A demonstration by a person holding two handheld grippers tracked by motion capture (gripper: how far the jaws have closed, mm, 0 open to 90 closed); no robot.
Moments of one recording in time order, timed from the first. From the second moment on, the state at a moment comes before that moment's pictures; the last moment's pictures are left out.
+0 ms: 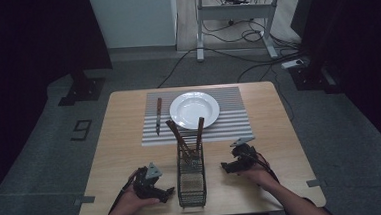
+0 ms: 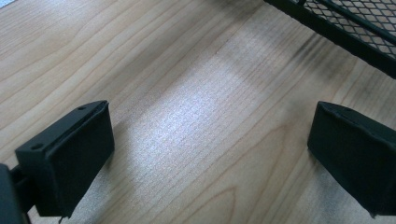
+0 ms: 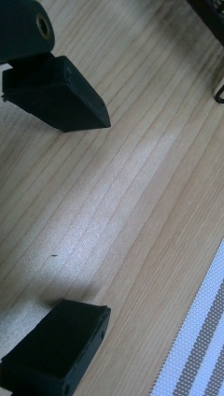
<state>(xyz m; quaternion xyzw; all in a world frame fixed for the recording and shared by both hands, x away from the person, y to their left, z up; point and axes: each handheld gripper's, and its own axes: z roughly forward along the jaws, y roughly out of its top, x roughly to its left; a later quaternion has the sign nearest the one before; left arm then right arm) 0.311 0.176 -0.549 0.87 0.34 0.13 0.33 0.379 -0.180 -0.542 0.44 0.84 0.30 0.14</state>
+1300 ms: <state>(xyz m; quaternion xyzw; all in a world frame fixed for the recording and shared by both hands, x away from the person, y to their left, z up) 0.311 0.176 -0.549 0.87 0.34 0.12 0.33 0.377 -0.201 -0.521 0.45 0.82 0.34 0.14</state>
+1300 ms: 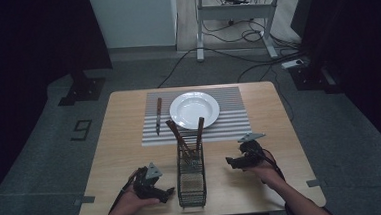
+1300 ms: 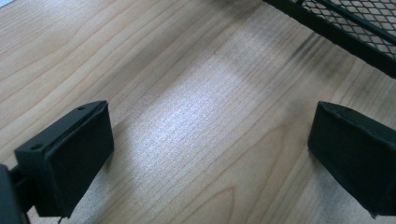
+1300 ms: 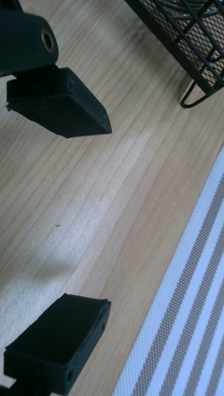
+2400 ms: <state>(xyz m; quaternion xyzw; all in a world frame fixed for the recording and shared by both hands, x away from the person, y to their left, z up) 0.310 0.176 -0.549 0.87 0.34 0.12 0.33 0.369 -0.198 -0.448 0.40 0.78 0.45 0.13</state>
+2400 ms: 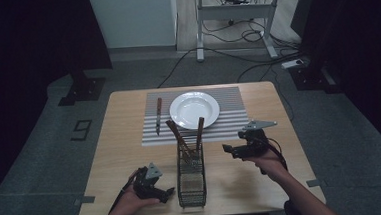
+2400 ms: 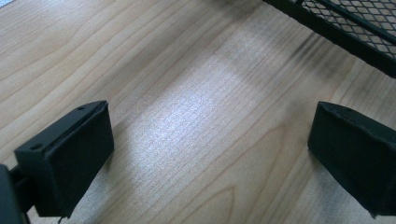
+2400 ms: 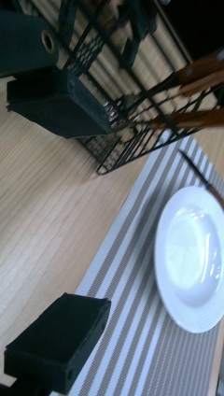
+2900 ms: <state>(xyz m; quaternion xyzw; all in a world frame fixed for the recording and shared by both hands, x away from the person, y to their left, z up) 0.310 0.176 -0.549 0.87 0.34 0.12 0.33 0.381 -0.183 -0.419 0.39 0.78 0.47 0.14</state>
